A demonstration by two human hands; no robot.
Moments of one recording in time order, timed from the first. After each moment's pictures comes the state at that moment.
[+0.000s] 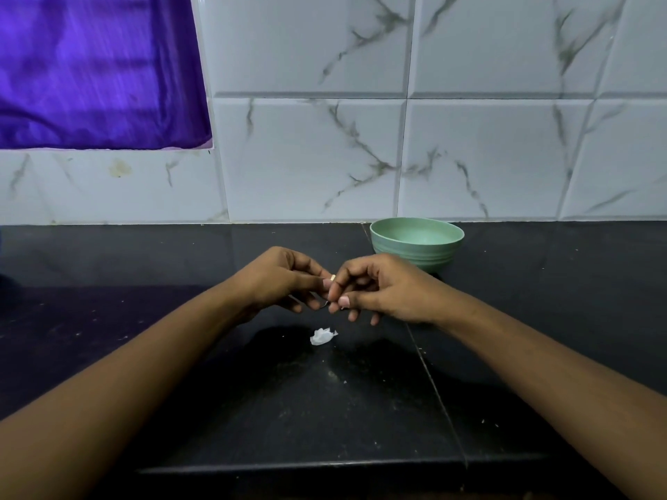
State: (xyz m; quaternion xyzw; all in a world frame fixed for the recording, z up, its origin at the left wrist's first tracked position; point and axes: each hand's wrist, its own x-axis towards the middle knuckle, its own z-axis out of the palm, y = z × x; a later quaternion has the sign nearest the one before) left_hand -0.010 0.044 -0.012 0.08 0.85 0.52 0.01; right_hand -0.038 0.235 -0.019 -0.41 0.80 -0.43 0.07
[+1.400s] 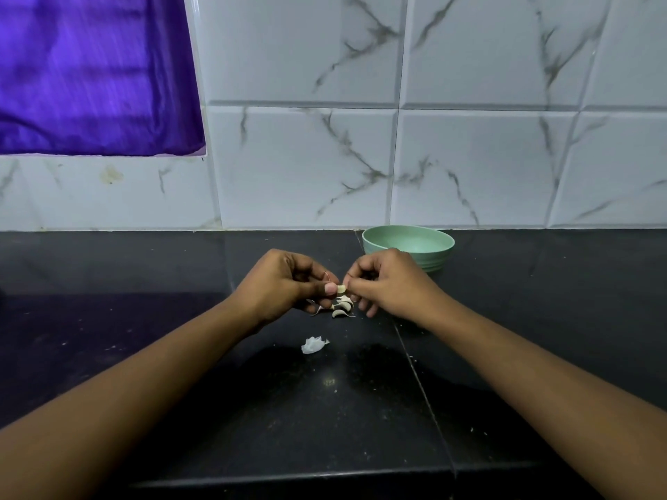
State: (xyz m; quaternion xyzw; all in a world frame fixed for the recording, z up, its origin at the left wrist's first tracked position) left_hand -0.009 0.060 -0.017 0.14 0.80 0.58 -0.07; right_hand -0.043 0.234 -0.018 -0.28 0.85 -0.44 -0.06
